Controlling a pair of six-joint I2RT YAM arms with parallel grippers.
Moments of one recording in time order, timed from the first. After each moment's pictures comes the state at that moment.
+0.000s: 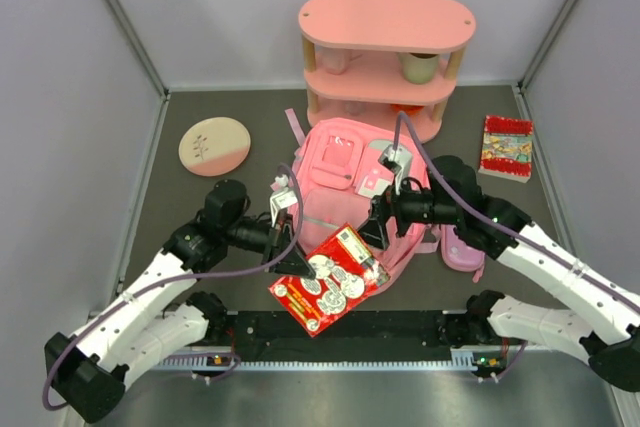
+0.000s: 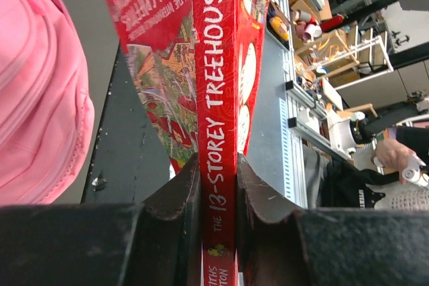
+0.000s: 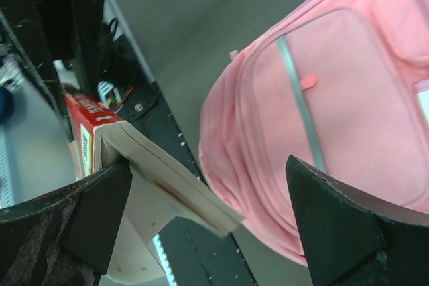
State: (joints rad) left arm -0.58 0.80 0.67 -0.32 1.13 -0.44; right arm 0.79 0.94 0.95 -0.43 -0.40 0.29
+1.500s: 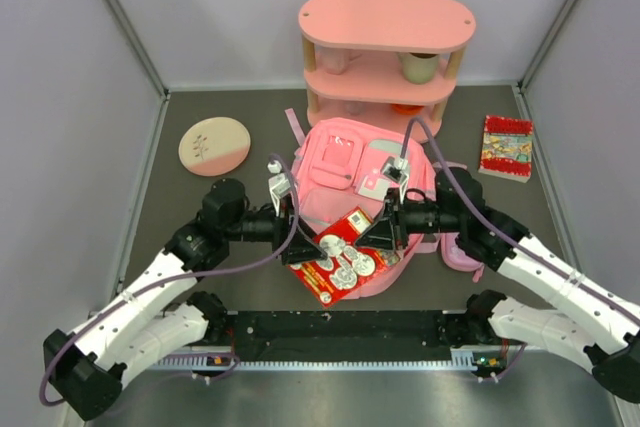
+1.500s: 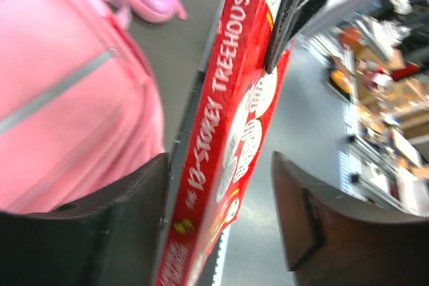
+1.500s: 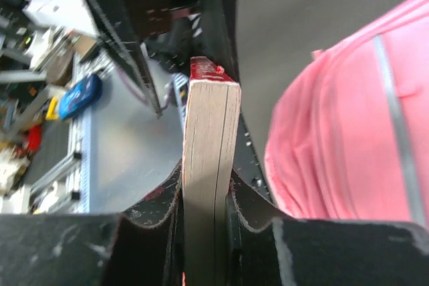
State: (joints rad) left arm -0.63 0.81 0.67 -0.16 0.92 -0.44; right arm 0.77 0.89 0.80 -0.22 -0.73 0.43
